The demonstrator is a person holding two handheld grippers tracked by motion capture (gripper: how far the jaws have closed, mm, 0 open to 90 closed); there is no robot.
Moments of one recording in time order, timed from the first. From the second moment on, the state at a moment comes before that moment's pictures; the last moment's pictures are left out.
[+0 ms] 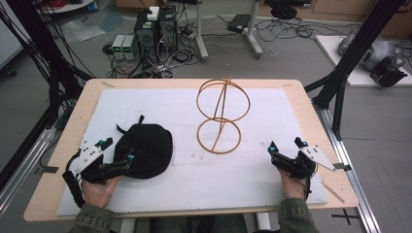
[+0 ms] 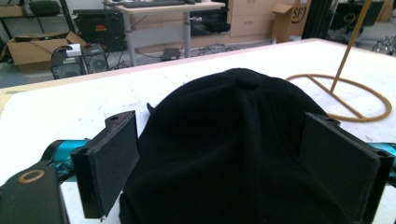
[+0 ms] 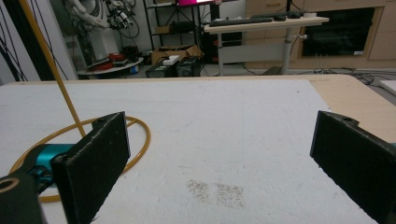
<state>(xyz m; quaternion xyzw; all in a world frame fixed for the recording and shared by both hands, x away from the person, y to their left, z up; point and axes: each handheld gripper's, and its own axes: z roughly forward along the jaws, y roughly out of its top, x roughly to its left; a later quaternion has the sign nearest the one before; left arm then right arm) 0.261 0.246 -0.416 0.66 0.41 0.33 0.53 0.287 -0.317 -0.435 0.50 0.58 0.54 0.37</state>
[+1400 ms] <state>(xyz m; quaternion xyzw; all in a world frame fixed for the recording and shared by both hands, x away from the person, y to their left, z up) 0.270 0.229 -0.424 0.73 0.41 0.28 0.48 0.287 -0.318 -0.436 0.49 0.58 0.54 0.37</state>
